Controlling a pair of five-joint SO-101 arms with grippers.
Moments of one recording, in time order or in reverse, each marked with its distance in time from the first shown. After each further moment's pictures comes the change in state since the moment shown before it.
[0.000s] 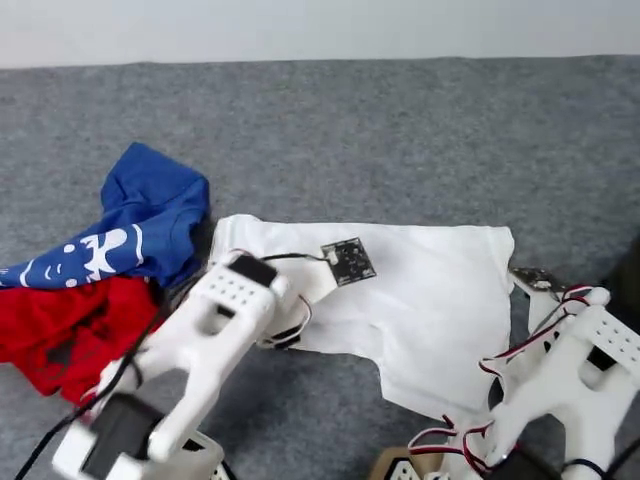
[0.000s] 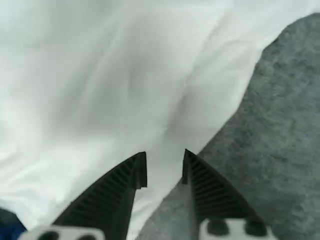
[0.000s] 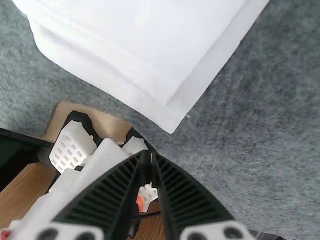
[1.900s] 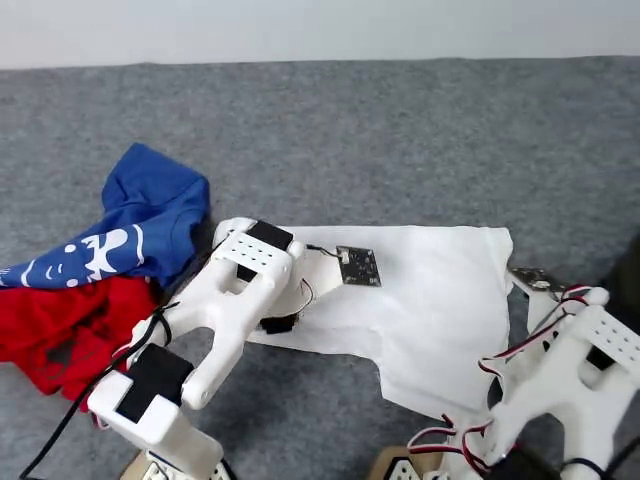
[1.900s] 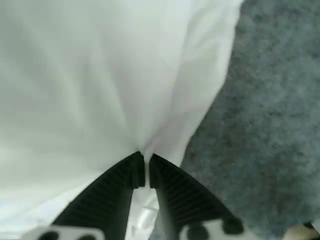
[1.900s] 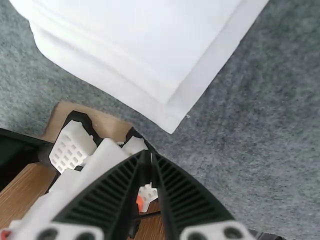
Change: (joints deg) left arm -1.6 13.6 -14.6 15.0 -14.9; right arm 0.0 0.0 0.0 0.0 0.0
